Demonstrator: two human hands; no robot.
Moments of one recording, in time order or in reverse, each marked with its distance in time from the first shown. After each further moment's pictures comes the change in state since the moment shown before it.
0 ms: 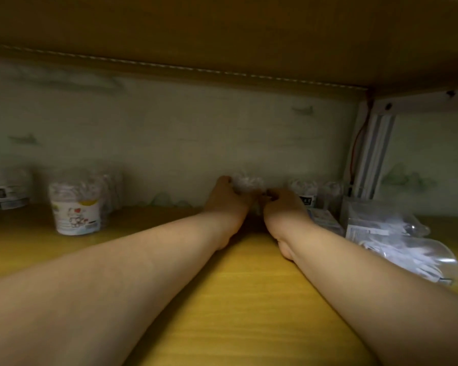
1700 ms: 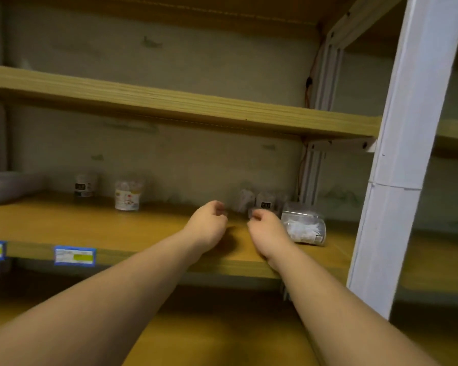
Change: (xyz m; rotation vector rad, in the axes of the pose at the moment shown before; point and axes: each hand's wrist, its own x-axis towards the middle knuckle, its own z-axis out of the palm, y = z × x) left_hand -0.187 0.056 -0.034 0.336 -0.031 0.037; right_hand -0.156 -0.015 -0.098 -0.196 -0.183 -0.136
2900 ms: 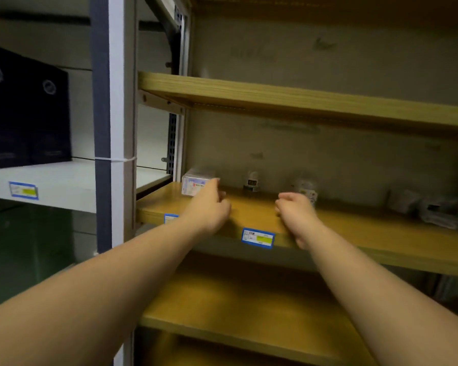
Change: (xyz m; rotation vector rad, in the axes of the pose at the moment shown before) left_hand -0.068 -0.215 -0.402 0.135 0.100 -0.014; right_hand -0.081 -0.224 0.330 0.193 -0.040 0.046
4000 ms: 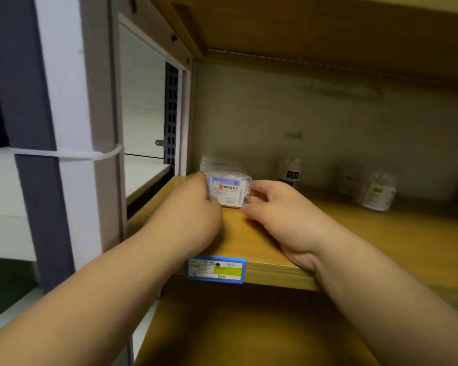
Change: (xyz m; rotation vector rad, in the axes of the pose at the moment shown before) left_hand 0.103 -0.100 -0.043 0.090 0.026 0.010; right_hand 0.056 -0.030 0.146 0.085 -0.344 -0.079
